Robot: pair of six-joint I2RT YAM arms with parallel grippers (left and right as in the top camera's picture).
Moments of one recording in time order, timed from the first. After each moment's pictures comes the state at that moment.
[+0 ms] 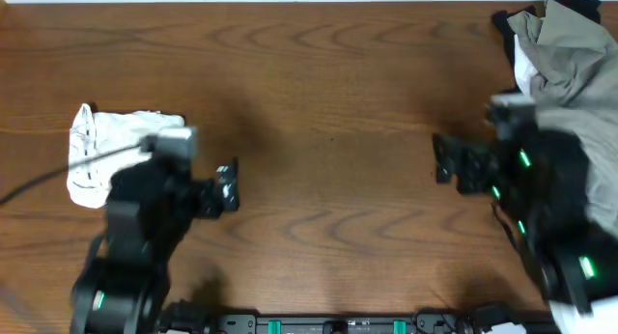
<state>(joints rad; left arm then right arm) -0.16 0.67 0.90 -0.77 0.06 -0.17 0.23 0.81 1.05 -0.79 0.03 0.19</state>
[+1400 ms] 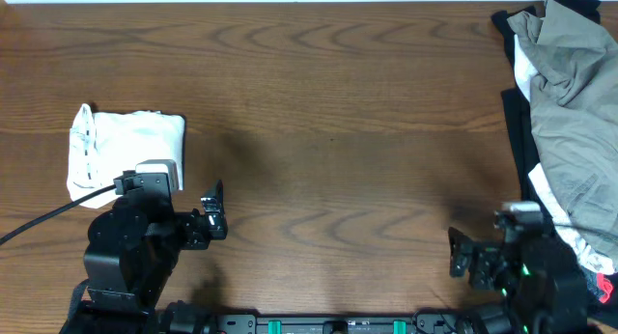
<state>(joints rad) -0.15 0.55 0.90 -0.90 0.02 -0.20 0.24 0.33 0.74 -1.12 0.08 0.22</state>
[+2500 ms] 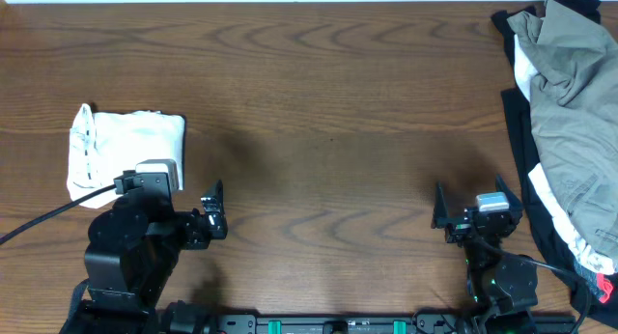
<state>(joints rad) -0.15 0.55 0.90 -0.90 0.02 -0.20 0.21 0.01 0.01 -0.06 0.13 -0.11</state>
